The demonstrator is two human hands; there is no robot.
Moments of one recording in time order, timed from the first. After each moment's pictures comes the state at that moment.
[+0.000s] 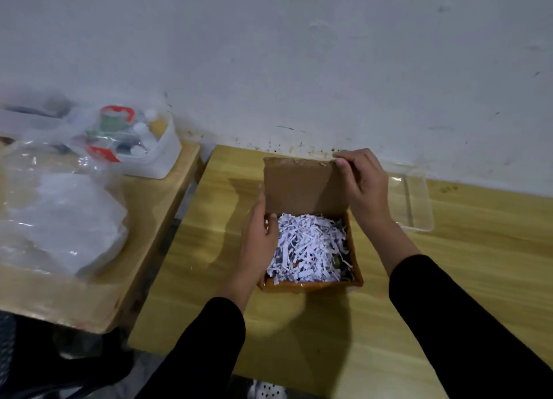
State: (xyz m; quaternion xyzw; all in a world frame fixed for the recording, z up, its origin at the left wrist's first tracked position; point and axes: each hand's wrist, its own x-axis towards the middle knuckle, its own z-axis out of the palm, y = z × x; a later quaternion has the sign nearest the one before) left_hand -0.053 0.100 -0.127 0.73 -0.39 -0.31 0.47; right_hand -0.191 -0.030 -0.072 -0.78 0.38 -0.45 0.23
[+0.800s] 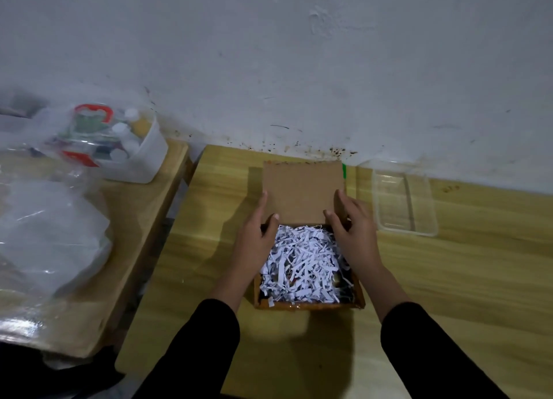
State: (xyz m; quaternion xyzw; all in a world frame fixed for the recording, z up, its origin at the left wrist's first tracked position) left_hand -0.034 0.084 -0.145 0.75 -0.43 -0.32 0.38; right_hand -0.198 0.006 -0.127 -0.70 0.52 -0.31 0.37
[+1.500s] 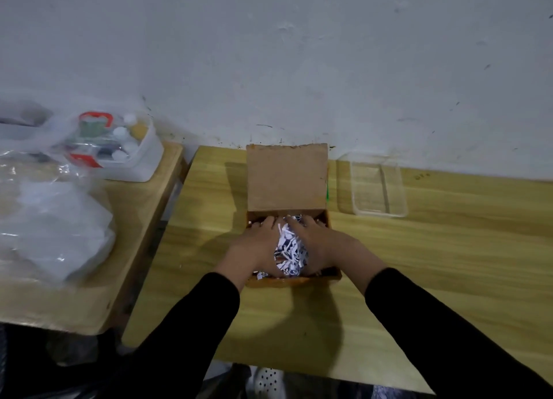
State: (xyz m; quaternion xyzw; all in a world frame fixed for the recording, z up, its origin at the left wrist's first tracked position) left_hand -0.062 0.097 -0.107 0.68 -0.68 -0.26 -0.10; right_hand -0.203 0.034 -0.102 -0.88 0.34 0.22 0.26
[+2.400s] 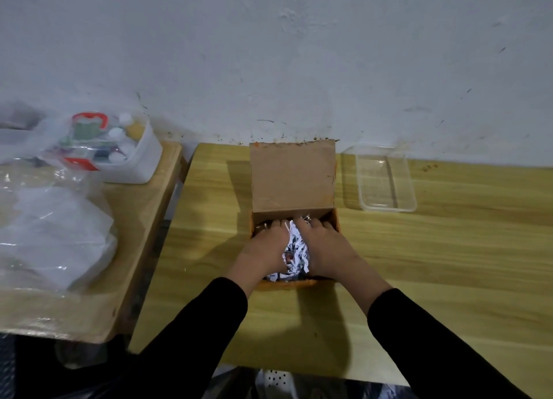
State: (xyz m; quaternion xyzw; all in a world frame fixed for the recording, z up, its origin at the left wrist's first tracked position) left_hand -0.068 0.094 -0.114 0.69 -0.67 -0.28 -0.07; right_hand -0.197 0.054 -0.115 -0.87 0.43 0.12 0.21
